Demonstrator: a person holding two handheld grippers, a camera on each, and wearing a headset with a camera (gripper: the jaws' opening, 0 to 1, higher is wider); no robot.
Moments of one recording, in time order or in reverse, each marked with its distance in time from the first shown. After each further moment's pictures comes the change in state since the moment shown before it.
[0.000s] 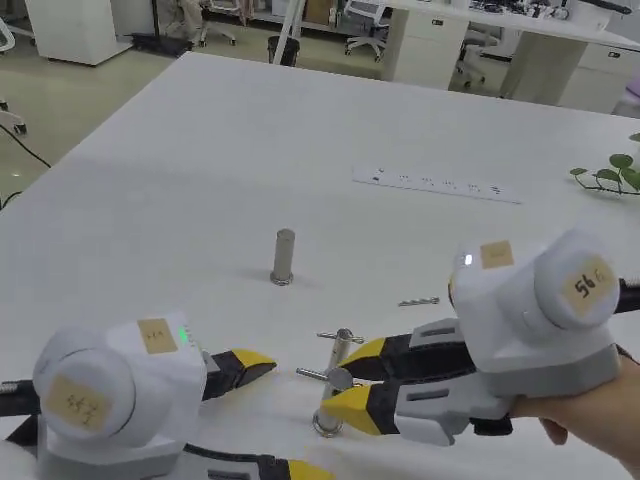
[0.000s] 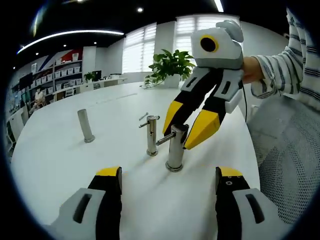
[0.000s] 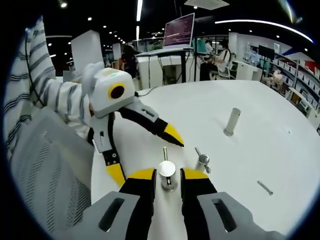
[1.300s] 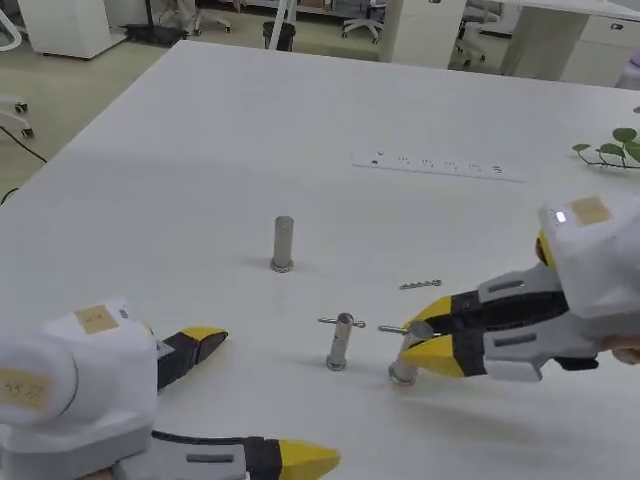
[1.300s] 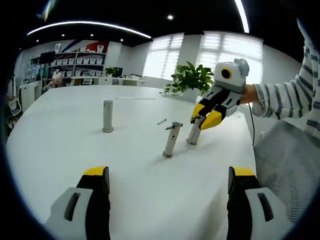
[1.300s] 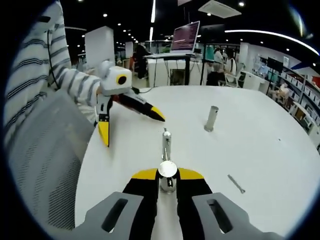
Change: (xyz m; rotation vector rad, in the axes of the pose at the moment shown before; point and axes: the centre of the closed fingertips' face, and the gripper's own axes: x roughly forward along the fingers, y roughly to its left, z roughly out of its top) left arm -0.017 0.022 0.006 -0.213 -0.106 0.087; right arm -0.053 -0.054 -0.027 -0.123 -0.029 0.042
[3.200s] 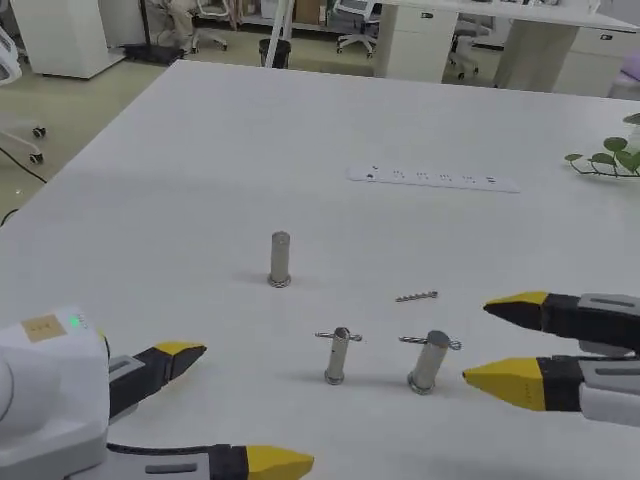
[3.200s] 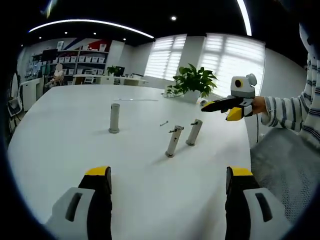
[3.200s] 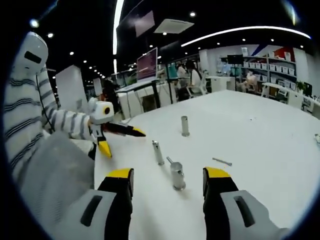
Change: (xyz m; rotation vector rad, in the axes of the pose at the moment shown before) left arm -0.020 0.001 0.005 -0.015 0.012 -0.004; right arm -0.058 0.013 -0.001 0.323 -0.237 -0.181
